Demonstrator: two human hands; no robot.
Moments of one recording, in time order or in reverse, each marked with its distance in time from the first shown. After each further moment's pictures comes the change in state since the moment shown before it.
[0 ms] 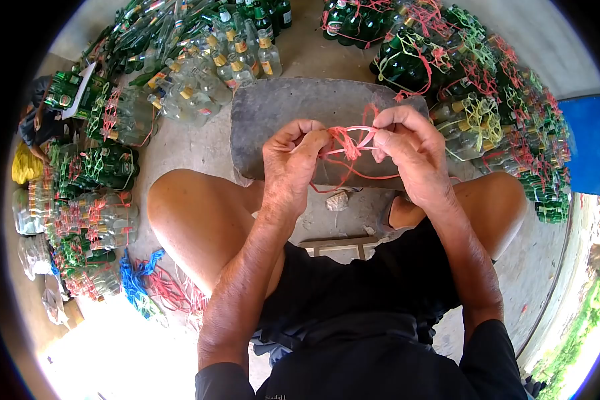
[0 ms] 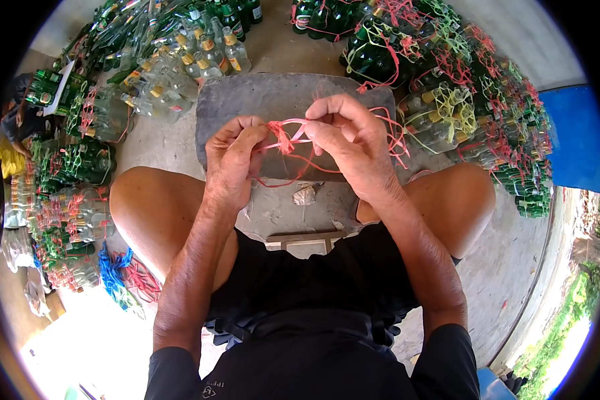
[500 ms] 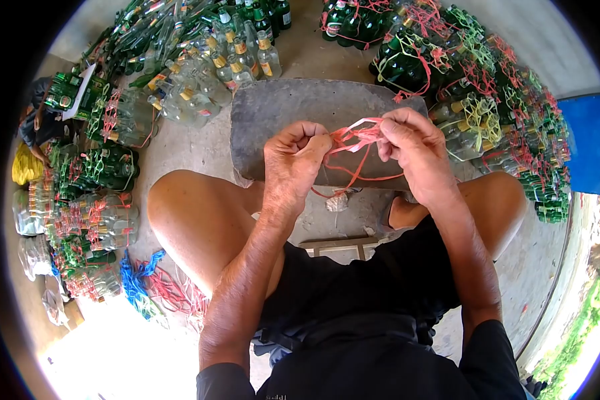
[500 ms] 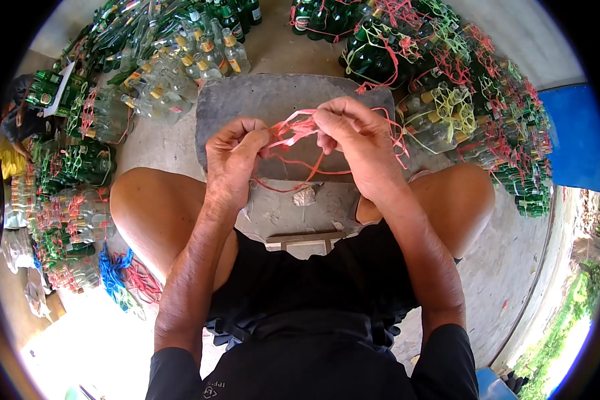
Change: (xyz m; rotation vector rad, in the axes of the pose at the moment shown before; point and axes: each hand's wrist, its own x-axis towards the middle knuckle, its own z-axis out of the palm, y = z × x) left_hand -0.002 0.000 -0.001 0.132 -0.039 0.064; right_hand 0.001 0.002 -0.008 0.067 0.079 0.115
